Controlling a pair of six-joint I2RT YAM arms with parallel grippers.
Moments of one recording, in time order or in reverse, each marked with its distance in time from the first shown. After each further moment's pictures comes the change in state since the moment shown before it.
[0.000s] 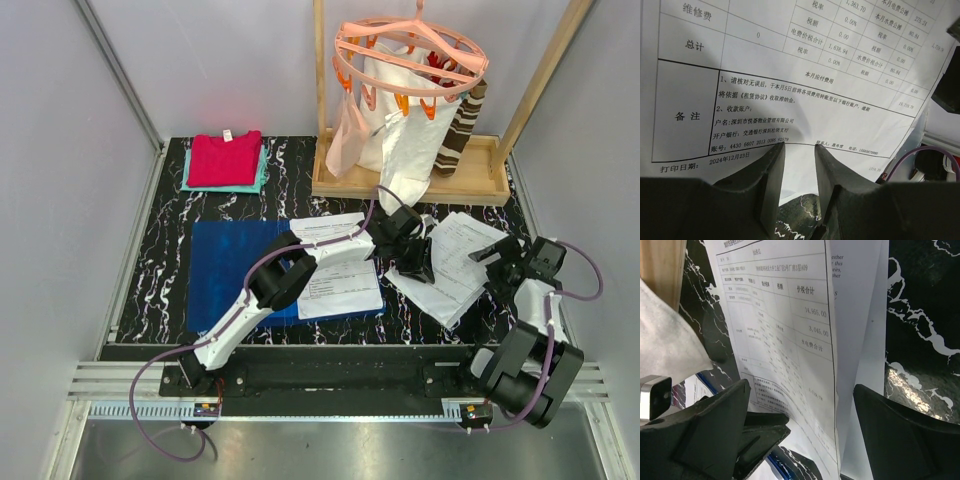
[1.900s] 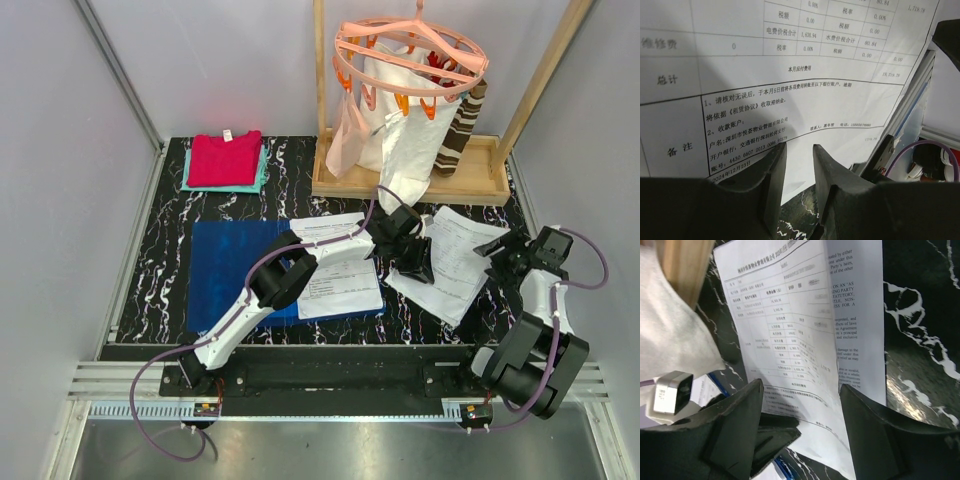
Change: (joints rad) left arm 0.008 0.013 0.011 0.005 0.042 0.012; right arm 0.000 0.032 0.100 -0.048 -0.024 -0.061
